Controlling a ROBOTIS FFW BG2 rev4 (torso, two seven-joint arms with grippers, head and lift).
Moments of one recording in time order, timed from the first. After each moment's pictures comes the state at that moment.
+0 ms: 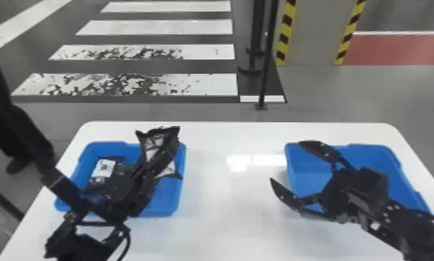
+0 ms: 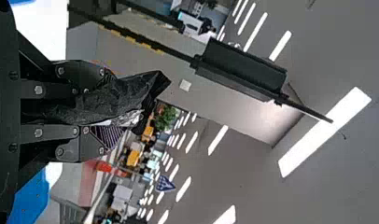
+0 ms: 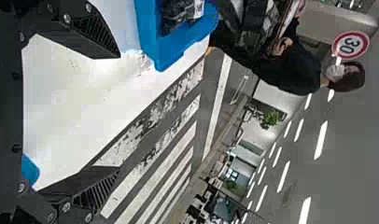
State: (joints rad) left arm 0.30 0.14 0.03 -1.81 0.55 -0.05 -0.58; right arm 0.27 -0.20 0.01 -1.95 0.28 -0.01 0.67
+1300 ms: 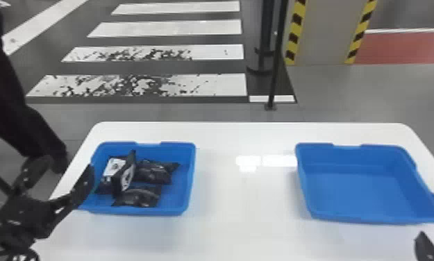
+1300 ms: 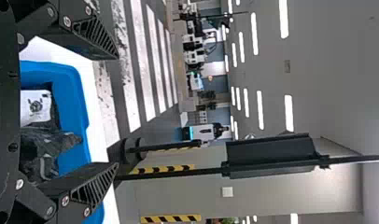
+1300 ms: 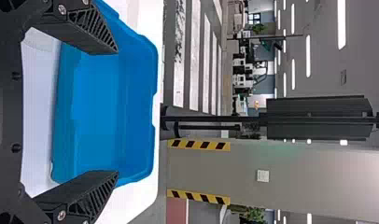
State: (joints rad) left arm 0.40 0.08 0.48 -1.83 0.15 -0.16 -0.54; right arm 0.80 0.00 -0.40 -2.15 -0.21 -0.01 0.41
